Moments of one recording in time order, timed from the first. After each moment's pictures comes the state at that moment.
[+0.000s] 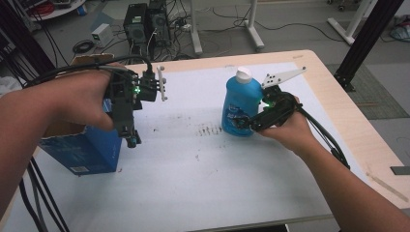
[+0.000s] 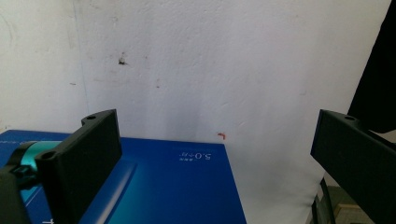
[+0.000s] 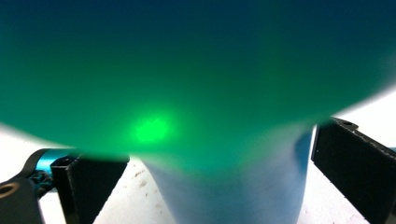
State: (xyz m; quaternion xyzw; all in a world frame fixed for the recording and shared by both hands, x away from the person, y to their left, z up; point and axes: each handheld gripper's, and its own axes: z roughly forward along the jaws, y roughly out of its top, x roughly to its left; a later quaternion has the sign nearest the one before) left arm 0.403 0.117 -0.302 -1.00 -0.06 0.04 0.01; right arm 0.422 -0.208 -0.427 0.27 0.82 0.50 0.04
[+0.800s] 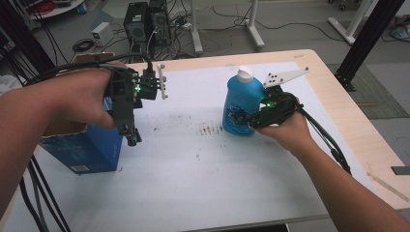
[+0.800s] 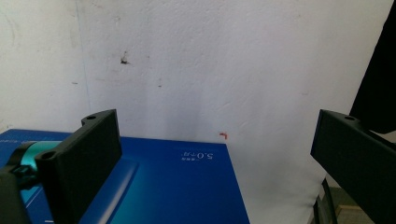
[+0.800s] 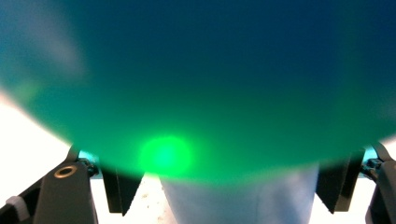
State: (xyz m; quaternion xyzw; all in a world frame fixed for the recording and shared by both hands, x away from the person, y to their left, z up) left arm 0.405 0.119 -0.302 -1.00 -0.06 0.04 0.01; right arm 0.420 -0.206 -0.427 0.27 0.81 0.52 0.05
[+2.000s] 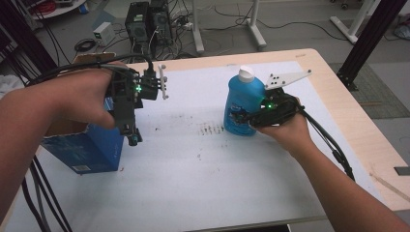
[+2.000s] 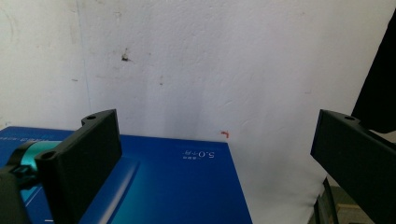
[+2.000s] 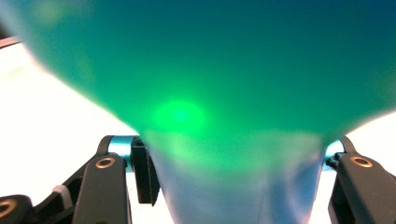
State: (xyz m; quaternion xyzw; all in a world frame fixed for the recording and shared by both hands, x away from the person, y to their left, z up) left arm 0.407 0.119 -0.304 -1.00 -0.07 0.04 0.01; right arm 0.419 -0.206 -0.431 0.25 0.81 0.53 0.07
